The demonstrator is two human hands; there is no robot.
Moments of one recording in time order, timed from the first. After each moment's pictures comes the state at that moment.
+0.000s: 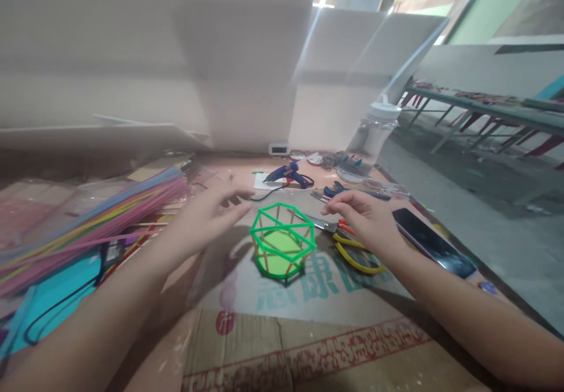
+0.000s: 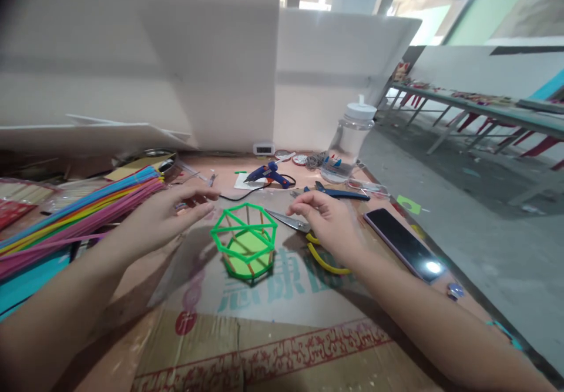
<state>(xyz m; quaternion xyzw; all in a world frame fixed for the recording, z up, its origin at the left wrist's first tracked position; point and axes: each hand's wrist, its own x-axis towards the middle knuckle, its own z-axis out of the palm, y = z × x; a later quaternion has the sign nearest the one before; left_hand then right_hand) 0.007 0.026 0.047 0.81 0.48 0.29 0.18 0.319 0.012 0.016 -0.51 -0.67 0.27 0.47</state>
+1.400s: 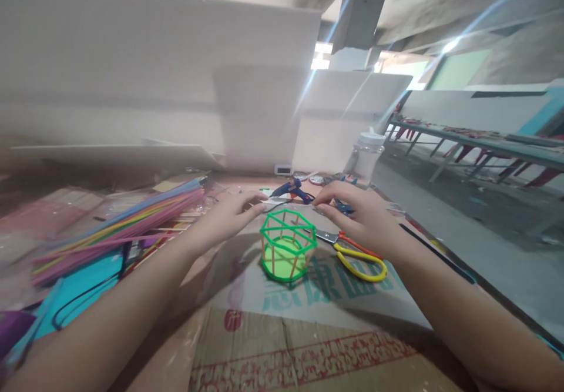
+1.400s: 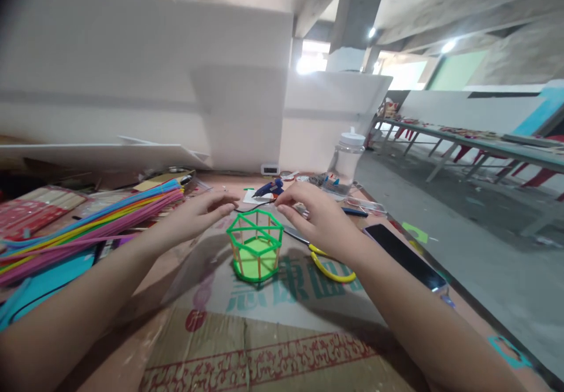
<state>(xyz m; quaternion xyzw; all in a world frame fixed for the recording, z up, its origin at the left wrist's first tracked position) 0.011 0.033 0.040 0.82 0.44 0.29 0.24 0.295 -0.008 0.079 -0.33 -0.87 0.01 0.37</state>
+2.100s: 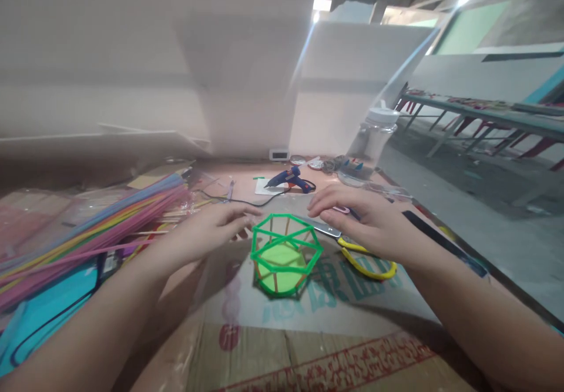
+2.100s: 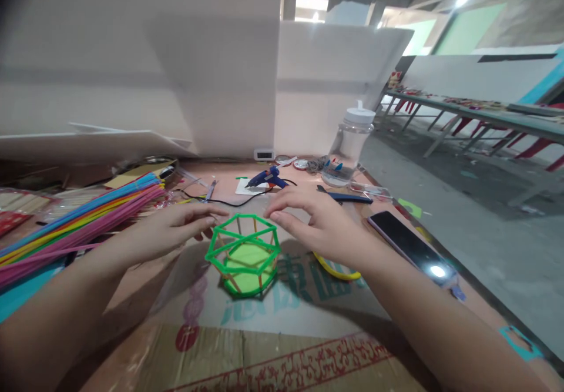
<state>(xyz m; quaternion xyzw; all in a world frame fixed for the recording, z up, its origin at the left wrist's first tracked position) 0.001 0.035 0.041 0.80 0.46 0.20 0.32 0.297 0.002 0.068 -0.33 -0.86 0.17 0.34</state>
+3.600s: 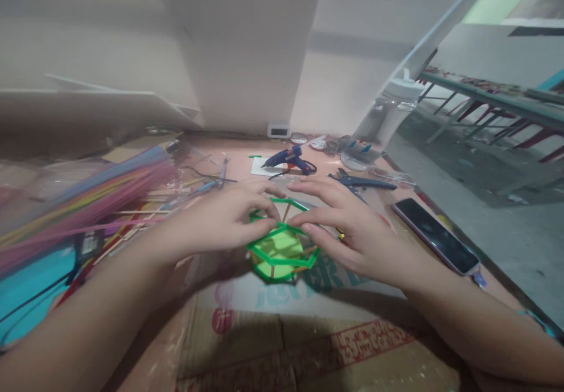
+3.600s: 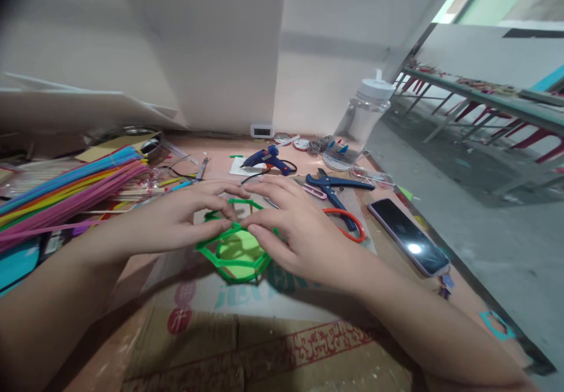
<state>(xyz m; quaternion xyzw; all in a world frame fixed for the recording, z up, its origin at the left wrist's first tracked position) 0.029 0.040 0.045 0.92 0.26 0.19 0.23 0.275 -0.007 0.055 -0.30 -0.91 0.06 0.29</state>
